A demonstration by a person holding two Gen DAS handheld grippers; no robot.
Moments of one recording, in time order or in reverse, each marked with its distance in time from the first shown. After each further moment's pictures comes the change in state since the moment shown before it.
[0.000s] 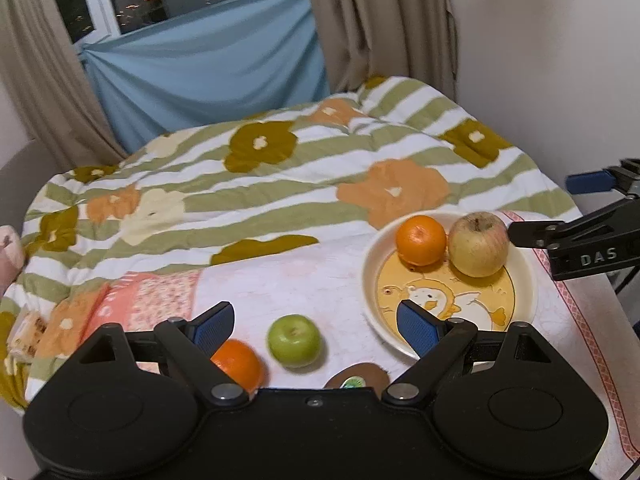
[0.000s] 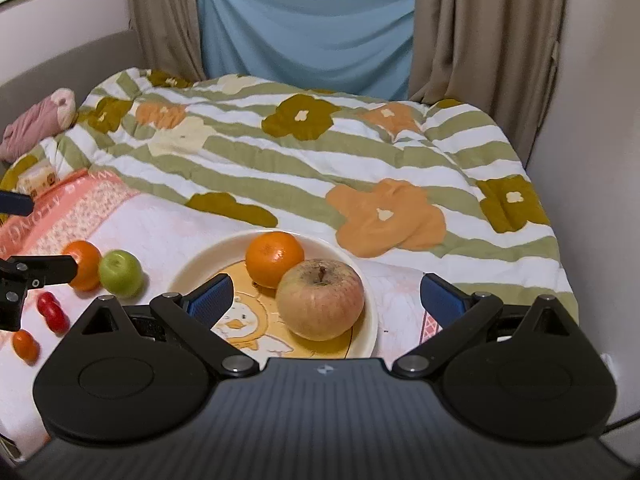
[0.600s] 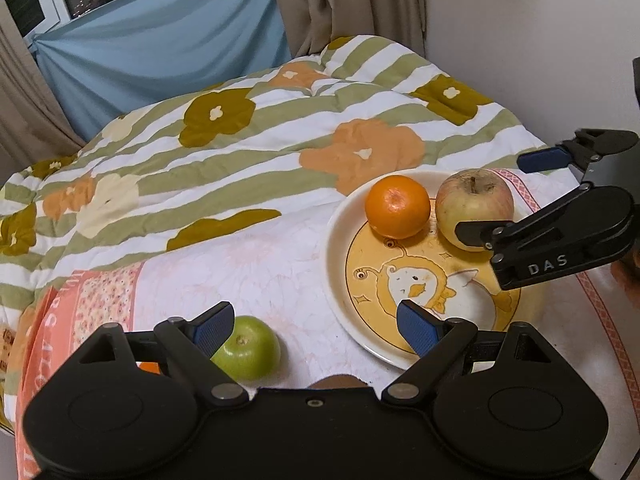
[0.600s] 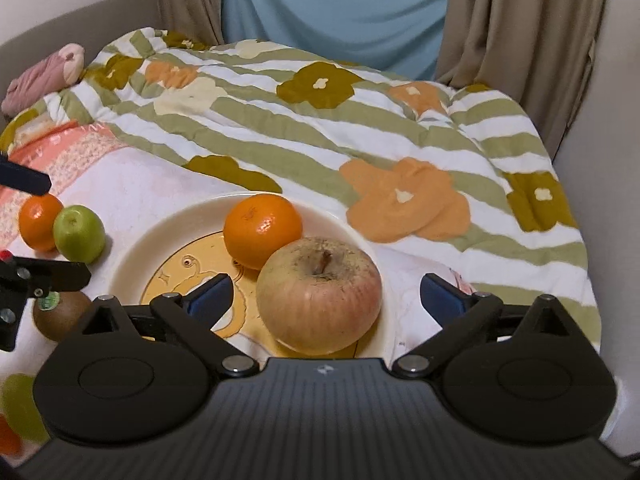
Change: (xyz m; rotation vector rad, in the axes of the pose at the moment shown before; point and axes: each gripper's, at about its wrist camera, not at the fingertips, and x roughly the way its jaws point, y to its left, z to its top) left arm 0.074 -0.027 0.002 0.082 0.104 -0.085; right arm 0.087 -0.003 -0.019 -0.087 0.071 0.043
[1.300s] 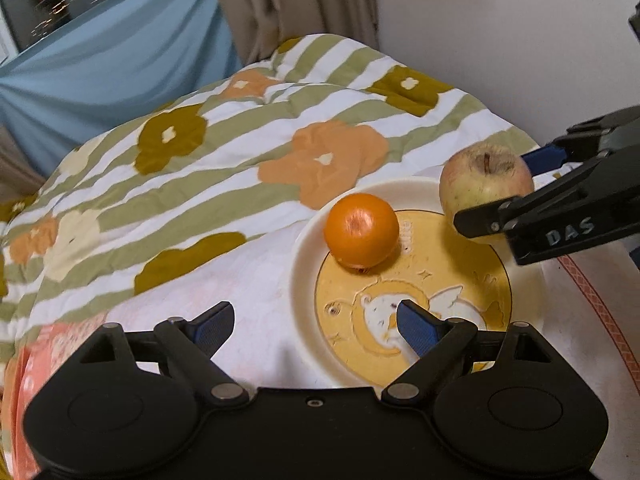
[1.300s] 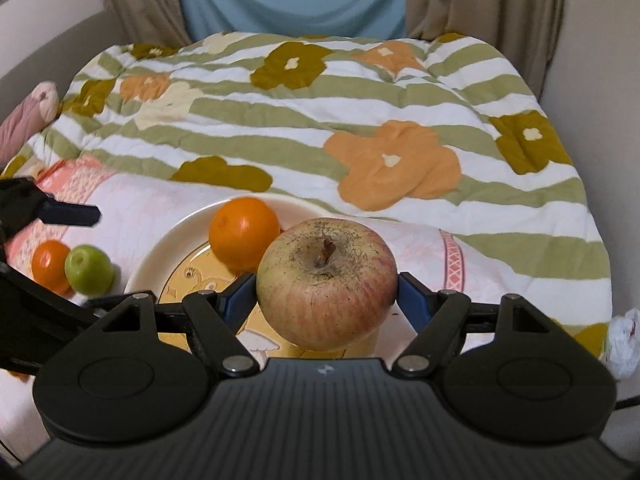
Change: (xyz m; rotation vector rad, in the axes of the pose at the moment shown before) left arm 0.026 -0.011 0.021 0.125 -0.008 -0.080; right arm -0.010 -0.022 0.017 0.165 0.096 0.013
